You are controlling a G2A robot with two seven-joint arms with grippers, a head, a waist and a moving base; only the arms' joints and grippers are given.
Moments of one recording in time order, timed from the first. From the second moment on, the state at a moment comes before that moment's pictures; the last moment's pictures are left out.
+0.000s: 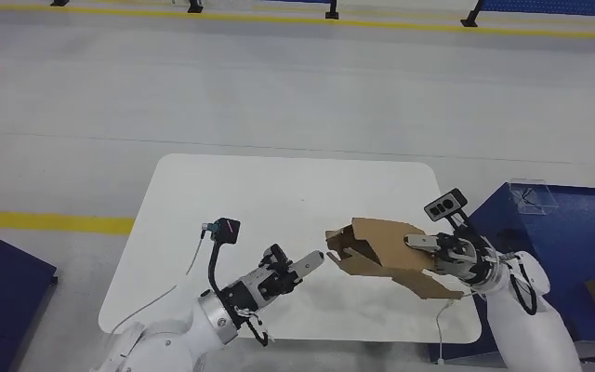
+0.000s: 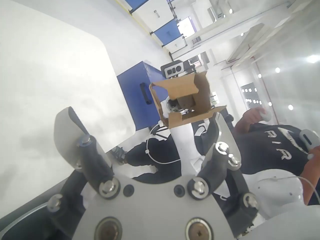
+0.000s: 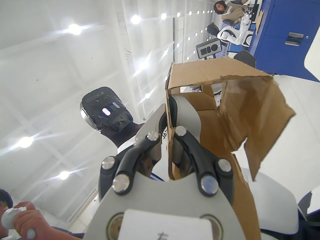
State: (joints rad) left arm 1.38 -1.14 -1.12 -2.30 0.20 0.28 -0.50; right arm -1.31 -1.00 1.58 -1.66 1.01 0.05 1.35
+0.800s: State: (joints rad) left arm 1.21 -1.20 -0.89 -2.18 0.26 0.49 -0.50; right arm -1.37 -1.00 1.60 -1.73 0.92 -0.05 1.36
